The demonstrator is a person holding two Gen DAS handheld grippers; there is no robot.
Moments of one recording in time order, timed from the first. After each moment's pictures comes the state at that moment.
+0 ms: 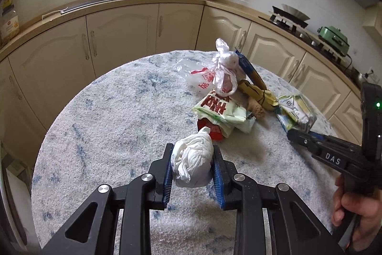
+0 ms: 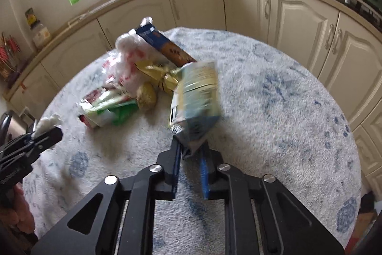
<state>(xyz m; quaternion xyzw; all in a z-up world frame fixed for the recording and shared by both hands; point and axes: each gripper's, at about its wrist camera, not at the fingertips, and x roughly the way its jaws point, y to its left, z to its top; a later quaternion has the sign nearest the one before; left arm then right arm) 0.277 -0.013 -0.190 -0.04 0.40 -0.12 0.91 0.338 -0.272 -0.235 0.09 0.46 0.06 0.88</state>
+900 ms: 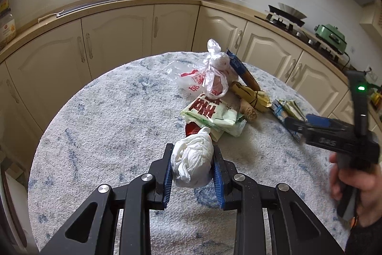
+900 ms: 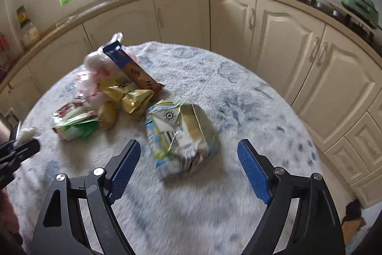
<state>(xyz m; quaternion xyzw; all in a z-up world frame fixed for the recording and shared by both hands) 0.287 -0.023 -0.187 -0.04 0.39 -0.13 0.91 0.361 -0.311 -0.230 0.05 0.46 0.04 0.89</state>
